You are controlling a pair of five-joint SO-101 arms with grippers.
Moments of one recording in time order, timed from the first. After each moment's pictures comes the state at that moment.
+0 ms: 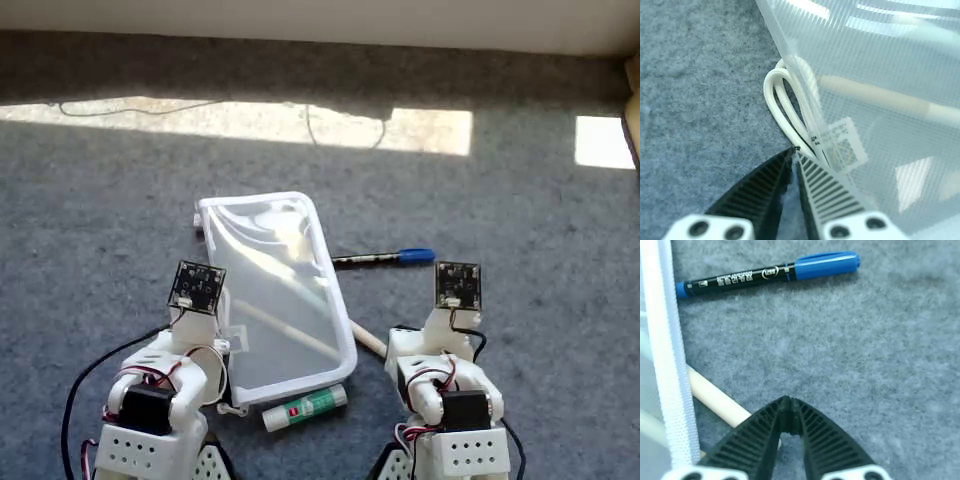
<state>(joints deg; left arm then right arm) 4.3 -104.2 95.9 77.0 5.8 -6.1 -100.1 95.9 65.0 -5.6</state>
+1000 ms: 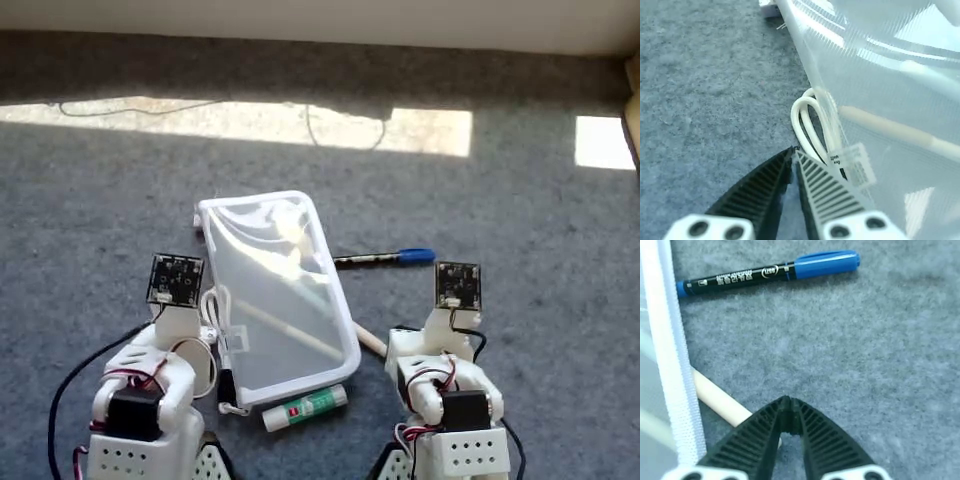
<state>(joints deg) -0.7 -104.2 88.7 77.2 5.9 -6.1 -100.1 95.9 65.1 -5.6</state>
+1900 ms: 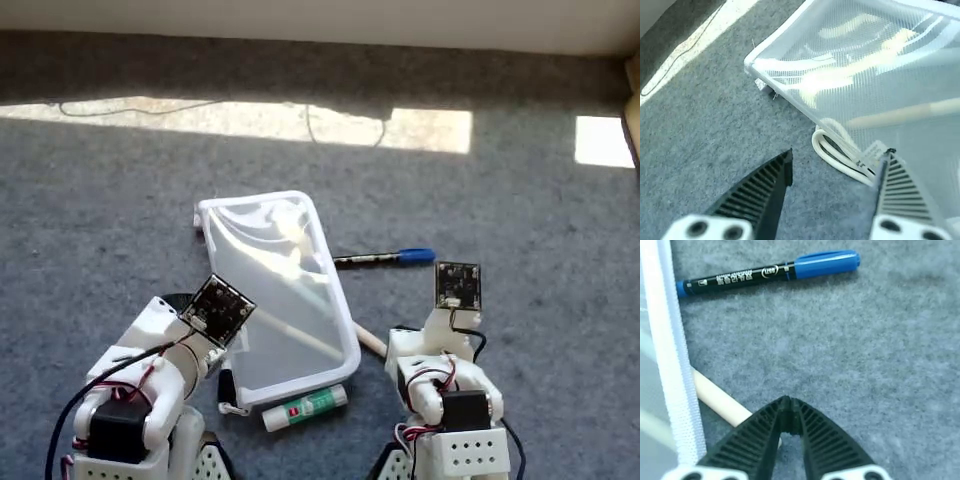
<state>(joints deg) 0.8 -102.5 77.7 80.2 -29.3 -6.1 -100.1 95.9 65.1 -5.6</state>
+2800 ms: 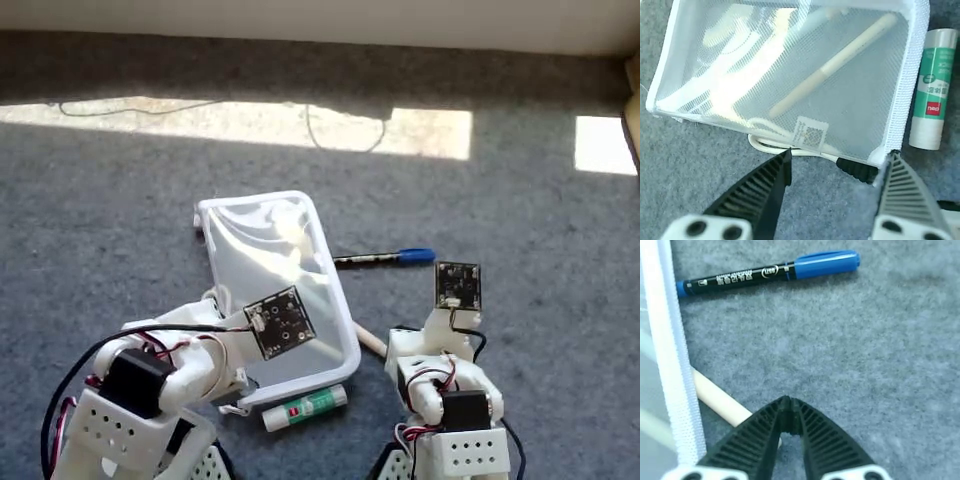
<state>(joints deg) 17.9 -73.4 59.3 89.1 -37.4 -6.1 -100.1 95.9 65.1 -5.6</state>
